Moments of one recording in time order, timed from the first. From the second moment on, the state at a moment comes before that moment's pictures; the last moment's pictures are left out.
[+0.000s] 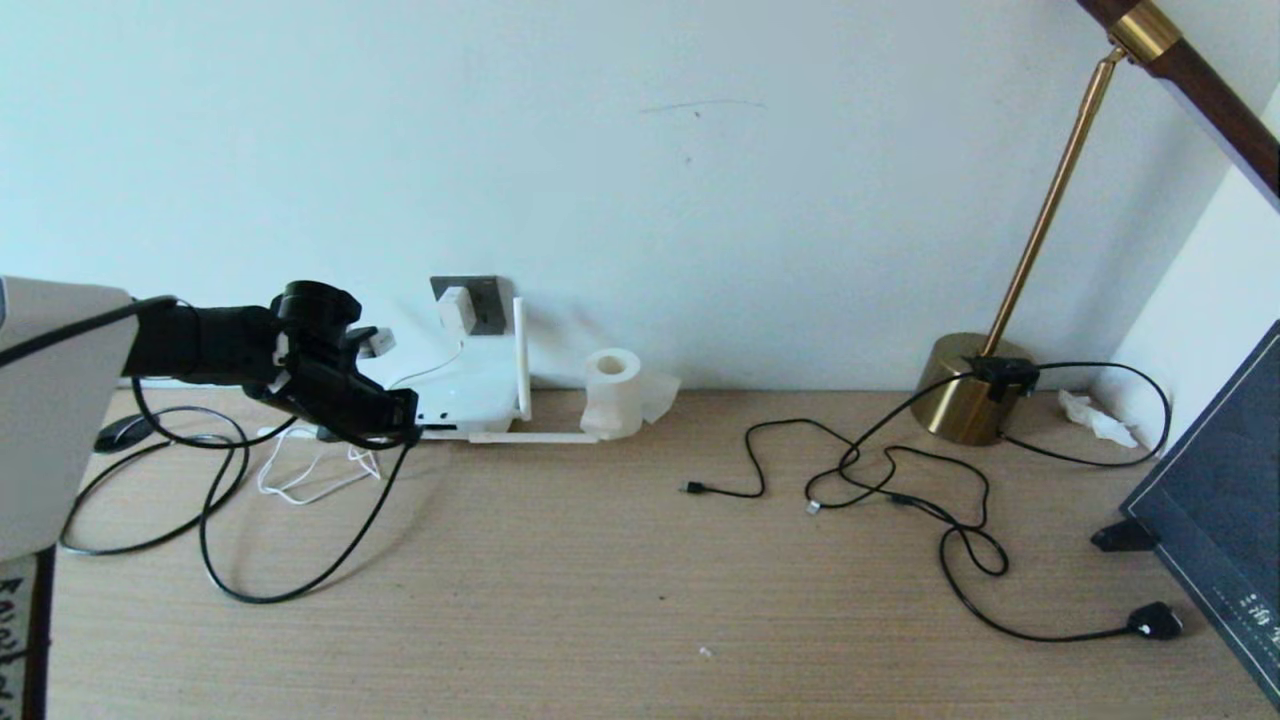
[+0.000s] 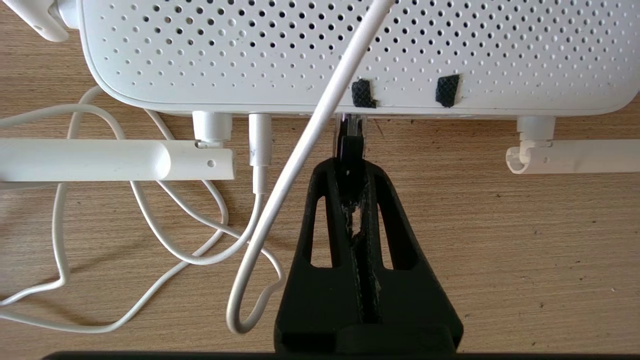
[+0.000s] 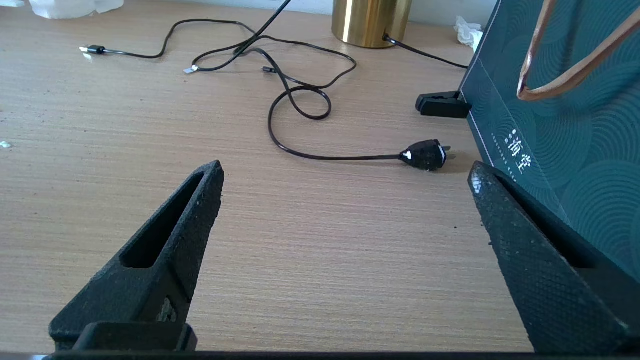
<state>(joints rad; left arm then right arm) 0.04 2.27 -1.83 0.41 -0.15 0.00 -0.01 0.00 -0.01 0.03 0.01 -0.05</state>
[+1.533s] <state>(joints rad) 0.04 2.30 -1.91 0.44 -0.15 0.00 -0.01 0.00 -0.01 0.03 0.01 -0.05</state>
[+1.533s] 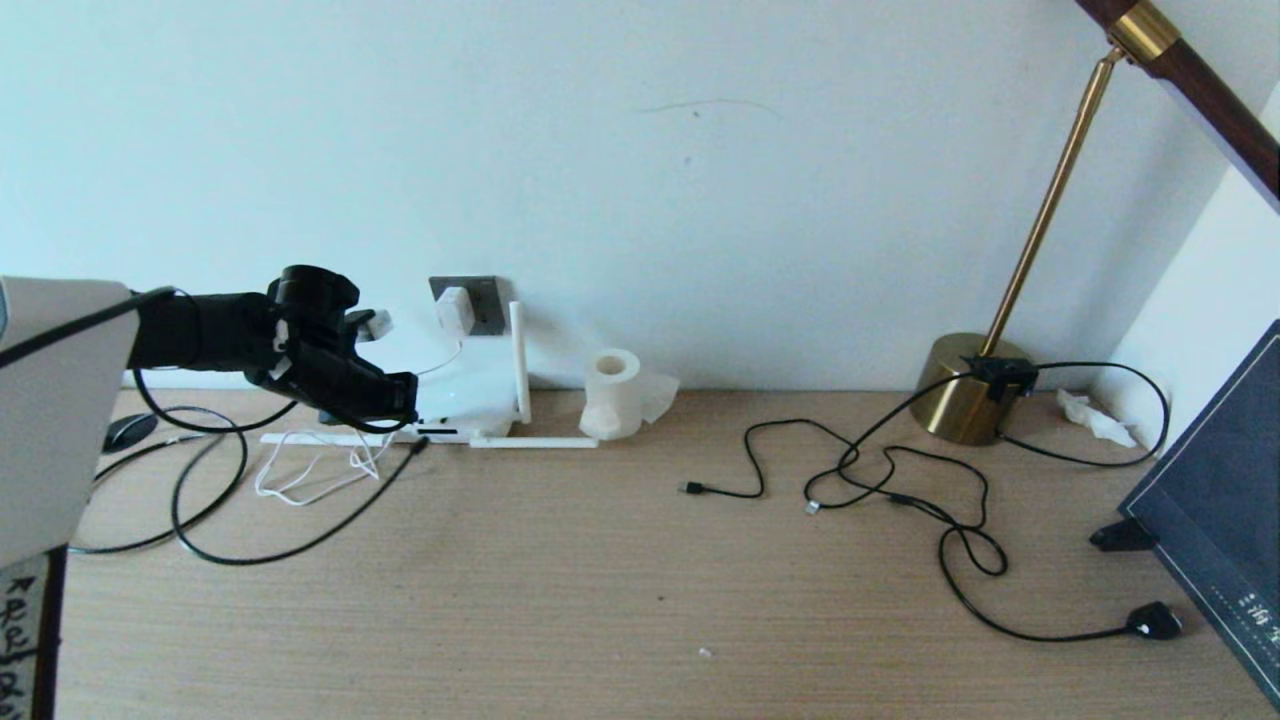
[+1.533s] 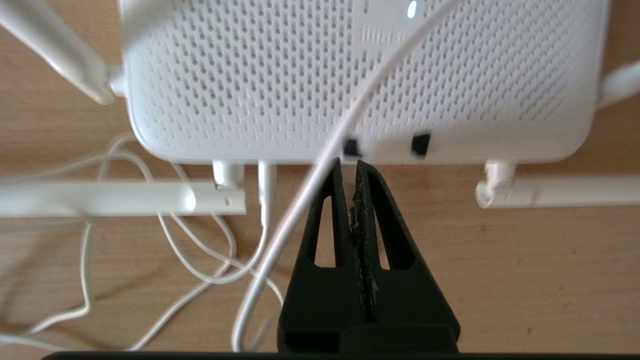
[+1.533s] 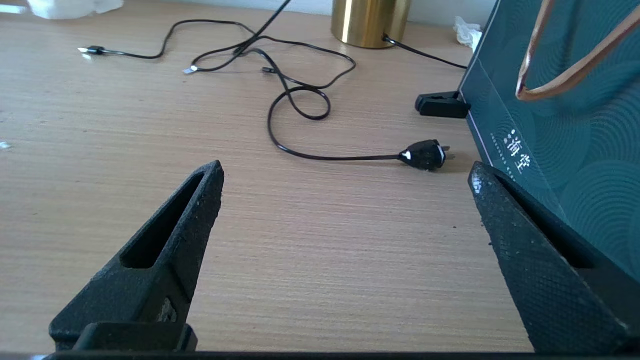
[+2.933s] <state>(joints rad) 0.03 2.27 -1.80 0.47 -0.17 0.00 -0.01 0.00 -0.01 0.03 0.01 -0.05</state>
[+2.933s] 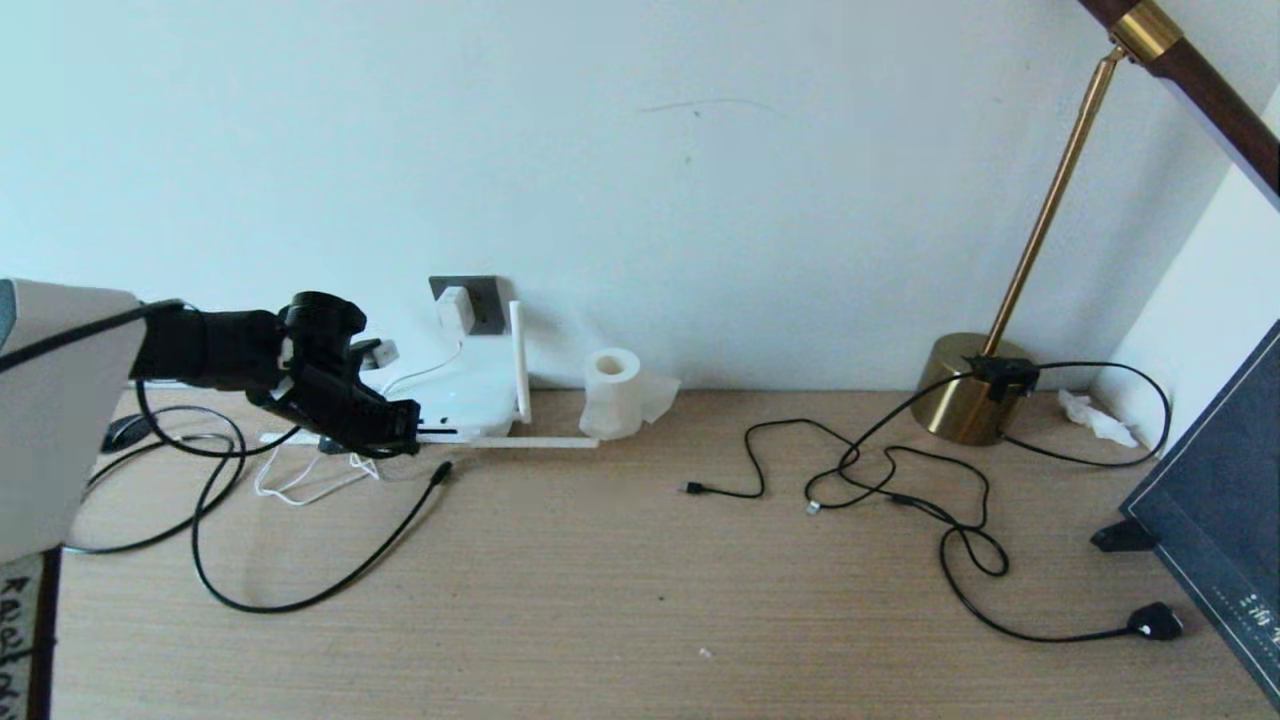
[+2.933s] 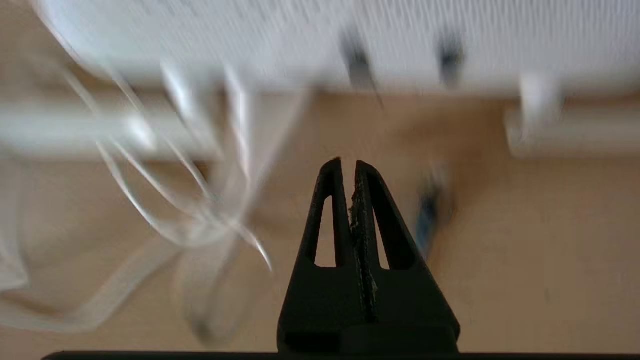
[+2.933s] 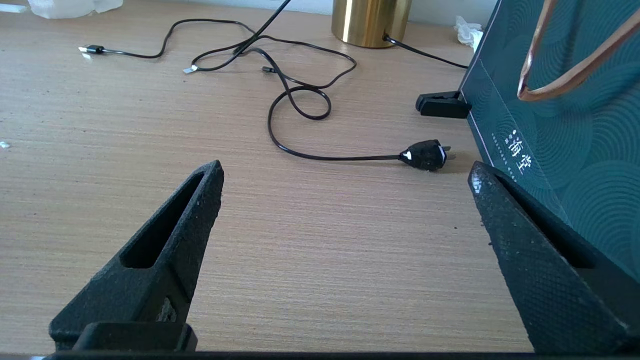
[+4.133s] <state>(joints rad) 0.03 1.55 -0.71 0.00 -0.26 0.15 -0.01 0.00 -0.01 0.03 0.01 -0.05</state>
